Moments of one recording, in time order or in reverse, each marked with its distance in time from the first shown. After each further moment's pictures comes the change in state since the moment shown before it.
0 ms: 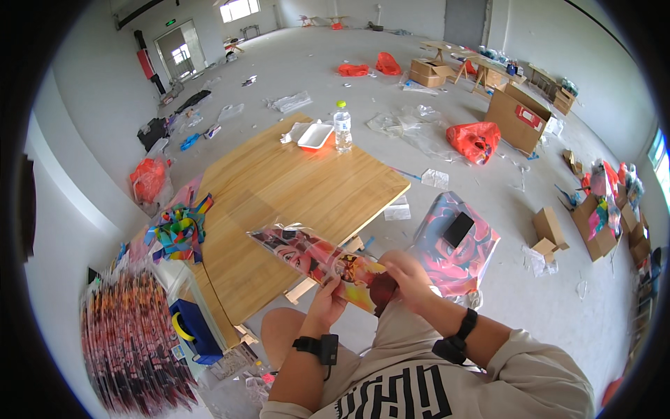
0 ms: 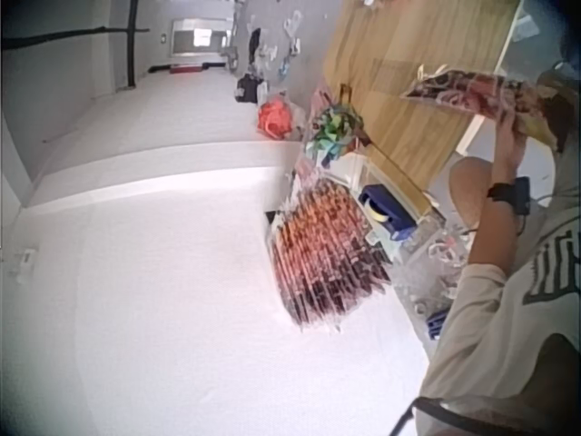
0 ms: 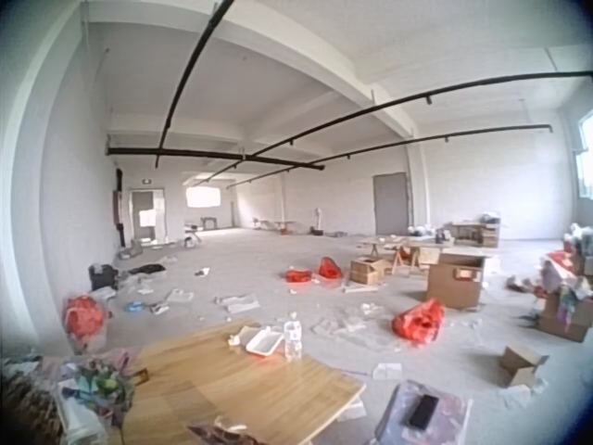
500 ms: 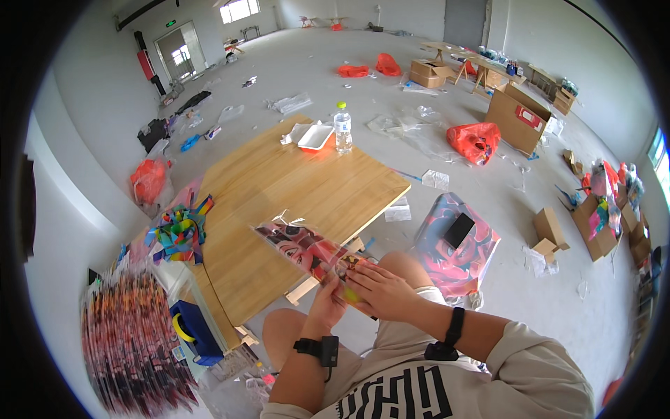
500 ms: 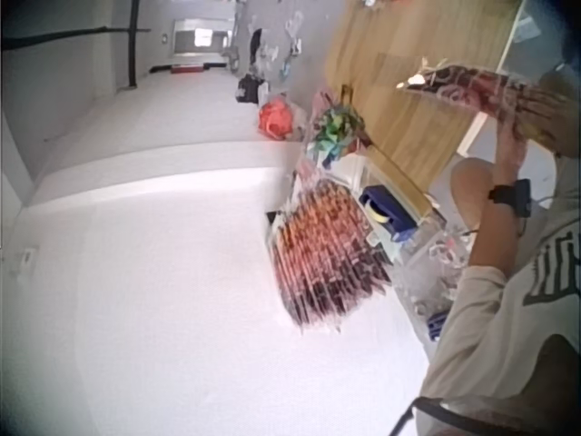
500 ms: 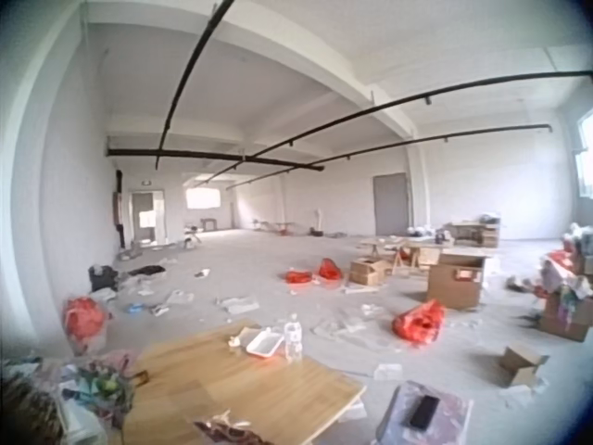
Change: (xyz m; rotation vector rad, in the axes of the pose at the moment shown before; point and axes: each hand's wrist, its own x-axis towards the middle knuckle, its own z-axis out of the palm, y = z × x) left_hand -0.009 0.009 0.000 -0.025 -0.048 0.042; right_hand -0.021 -0.035 0.060 -1.559 -0.425 -1.073
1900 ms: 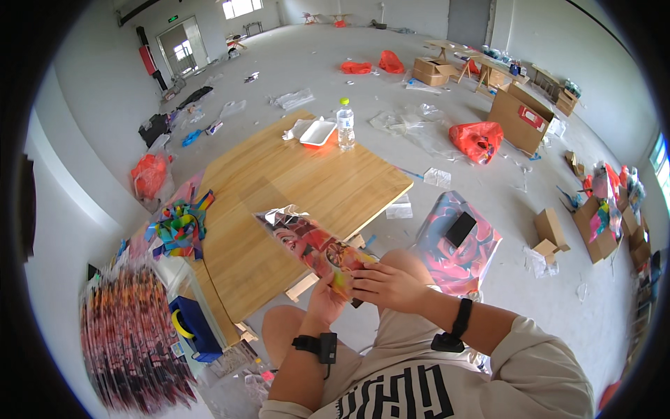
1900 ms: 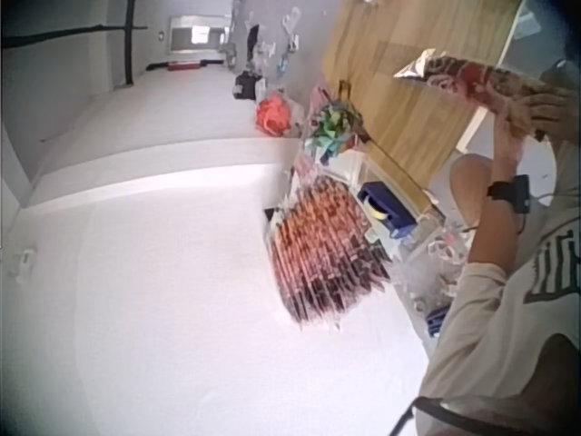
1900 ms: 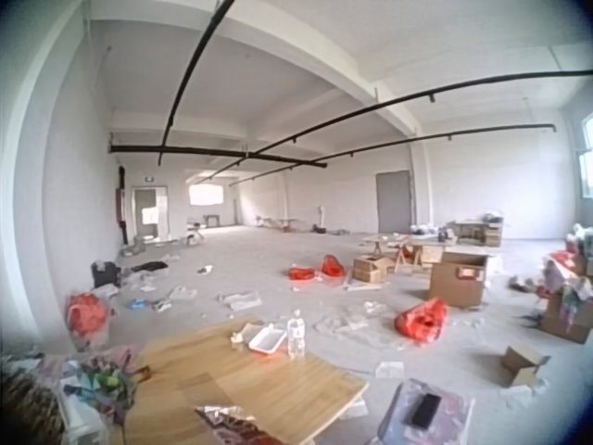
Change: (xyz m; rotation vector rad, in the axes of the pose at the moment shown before) left_hand 0.005 0.004 -0.002 -0.072 -0.027 -0.076; right_hand -0.001 0.030 -0.016 -0.015 0.002 -0.325
